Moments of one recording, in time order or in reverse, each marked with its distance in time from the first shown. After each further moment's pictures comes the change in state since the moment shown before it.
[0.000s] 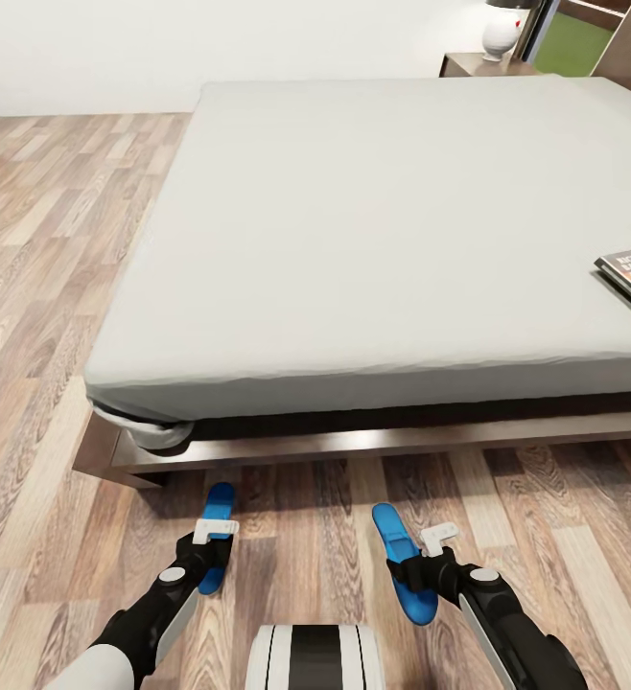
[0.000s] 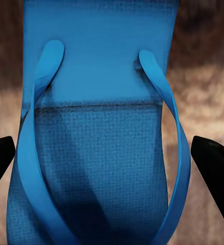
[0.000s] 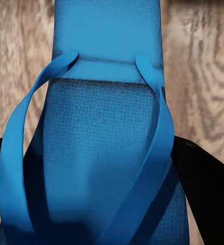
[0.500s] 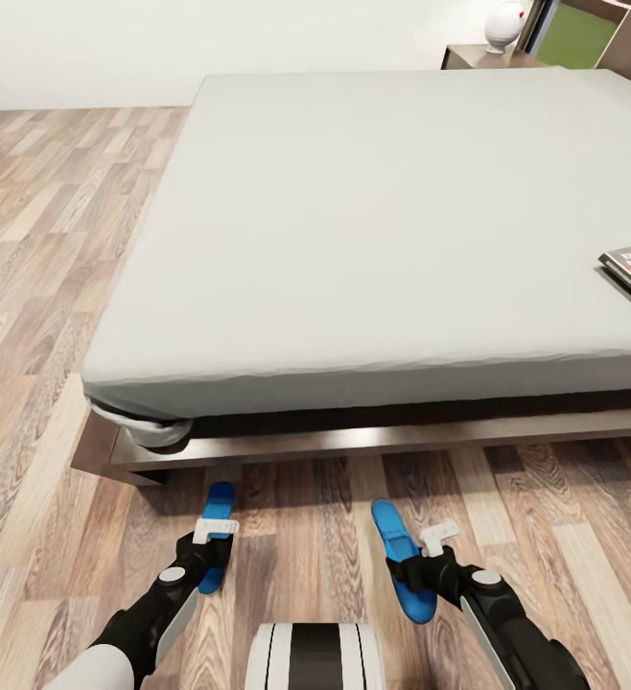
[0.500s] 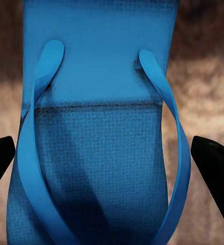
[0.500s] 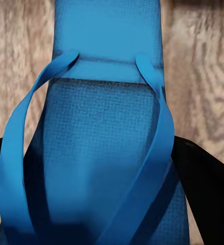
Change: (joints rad) left arm 0.000 0.000 0.000 -0.002 0.000 -0.001 0.000; right arm 0.022 -0.001 -0.002 -0.047 0.000 0.000 0.002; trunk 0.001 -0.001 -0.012
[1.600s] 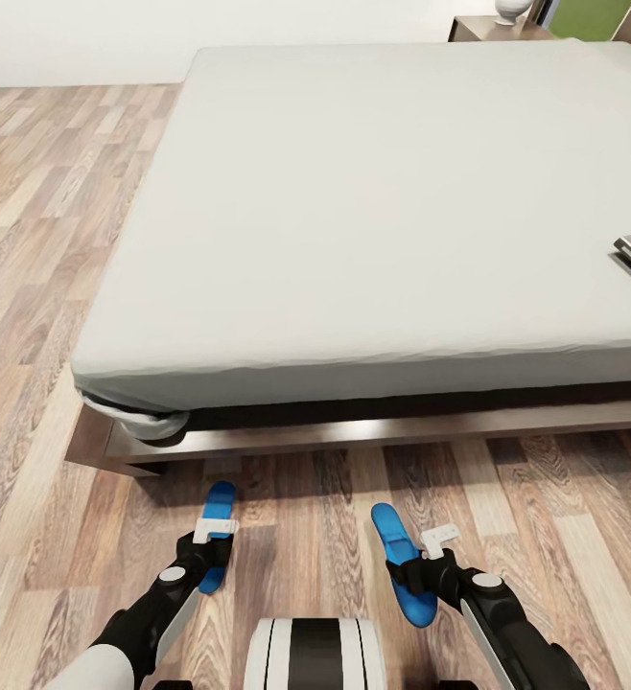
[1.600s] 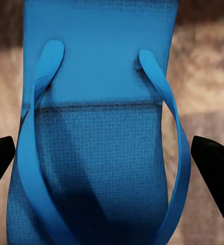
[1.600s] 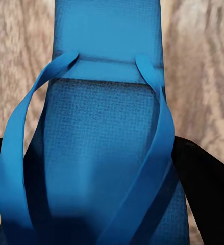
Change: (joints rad) left arm 0.000 0.000 -0.001 -0.002 0.000 0.000 -0.001; right arm 0.010 0.001 0.000 -0.007 0.000 0.003 -0.001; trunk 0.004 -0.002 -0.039
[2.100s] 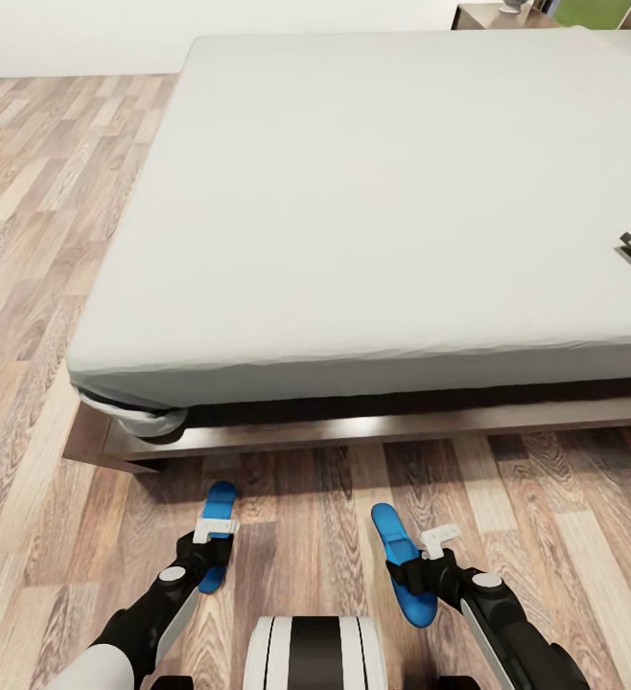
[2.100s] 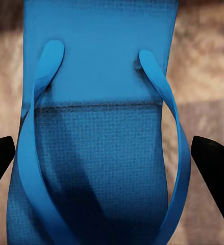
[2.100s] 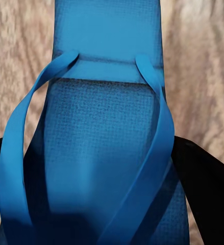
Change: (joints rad) left arm 0.000 0.000 0.000 0.000 0.000 0.001 -0.001; right arm 0.000 0.000 0.000 0.000 0.000 0.000 0.000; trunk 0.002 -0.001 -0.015
